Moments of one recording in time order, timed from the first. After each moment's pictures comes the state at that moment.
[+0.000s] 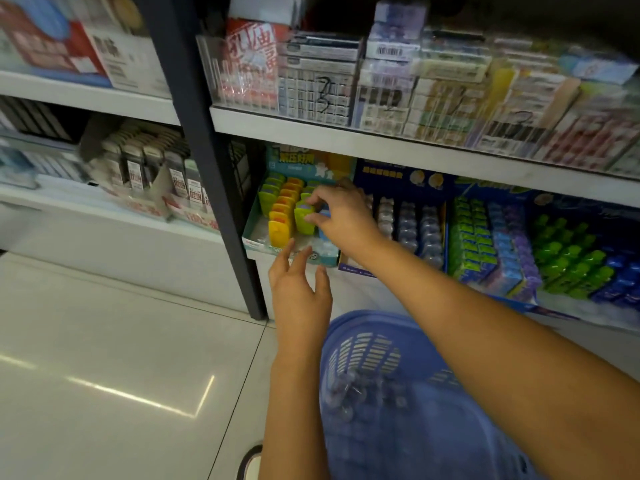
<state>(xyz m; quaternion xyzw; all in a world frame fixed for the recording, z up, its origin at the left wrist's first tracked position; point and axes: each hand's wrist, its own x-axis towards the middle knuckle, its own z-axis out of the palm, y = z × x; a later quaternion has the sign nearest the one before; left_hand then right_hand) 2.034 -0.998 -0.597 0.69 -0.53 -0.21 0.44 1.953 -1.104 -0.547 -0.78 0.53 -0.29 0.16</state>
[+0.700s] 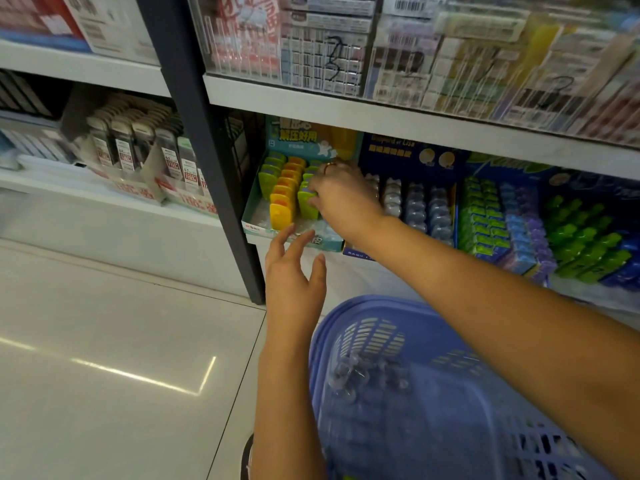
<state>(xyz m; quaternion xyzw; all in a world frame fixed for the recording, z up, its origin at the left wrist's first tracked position) 2.051 -0.998 -0.601 0.67 -0.55 -0.24 0.44 1.965 -1.110 -0.539 -0.85 0.52 -0.09 -0.05</state>
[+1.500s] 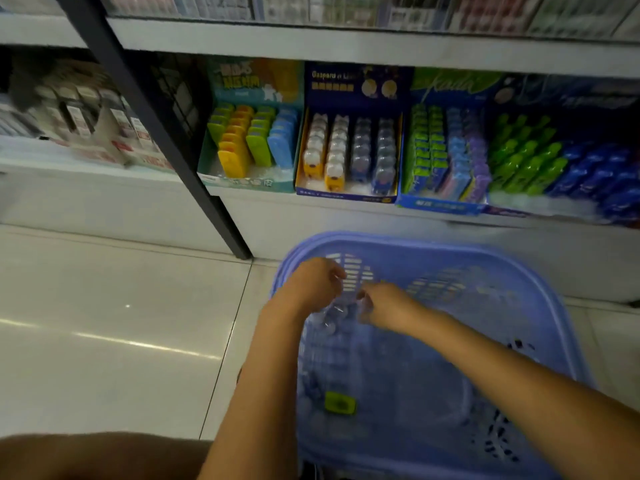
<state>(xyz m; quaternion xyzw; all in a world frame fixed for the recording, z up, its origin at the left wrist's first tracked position) 1.989 -0.949 -0.630 0.59 -0.71 -0.37 0.03 1.833 -0.923 -0.669 -0.72 0.60 0.06 0.35</state>
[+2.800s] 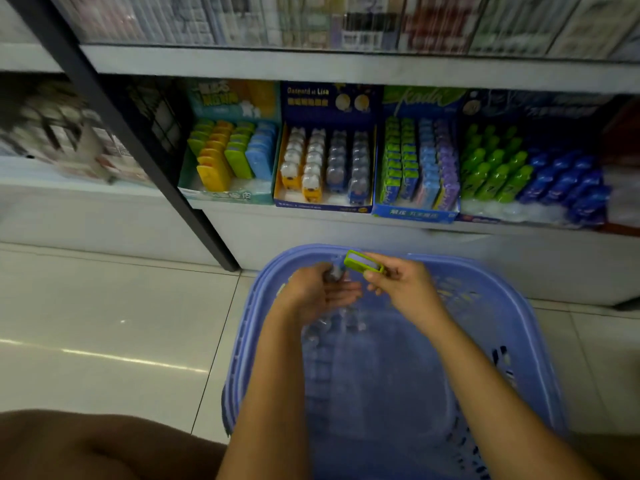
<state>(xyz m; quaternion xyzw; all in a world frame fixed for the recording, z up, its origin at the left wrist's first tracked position) 1.949 -0.946 -0.624 0.55 -0.21 -0.77 0.26 1.791 -0.922 -0.647 -0.51 0.60 -0.39 0.48</state>
